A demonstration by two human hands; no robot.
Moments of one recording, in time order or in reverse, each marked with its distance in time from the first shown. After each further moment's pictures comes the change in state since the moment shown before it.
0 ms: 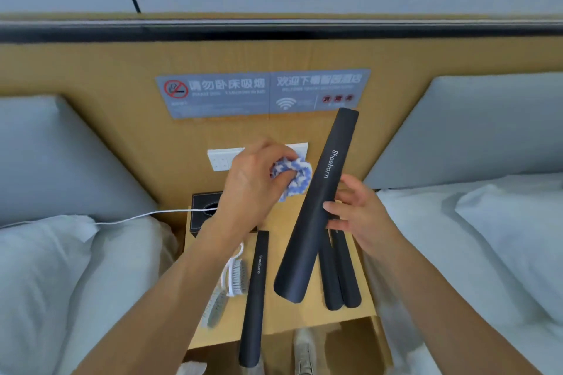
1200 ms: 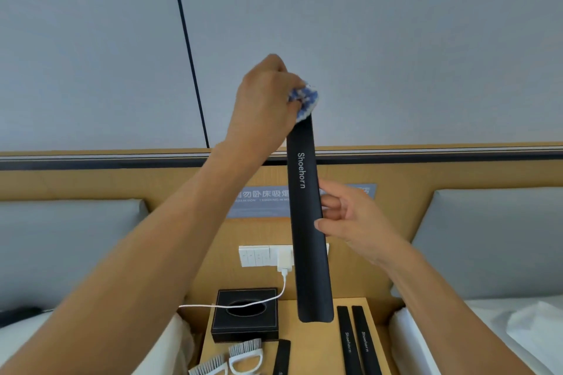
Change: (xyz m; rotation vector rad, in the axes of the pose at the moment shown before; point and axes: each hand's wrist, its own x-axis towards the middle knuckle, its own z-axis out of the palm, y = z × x) left_hand 0.133 0.135 -0.149 0.266 0.428 0.331; right_hand 0.002 -0.164 0.061 -0.451 -0.300 -0.534
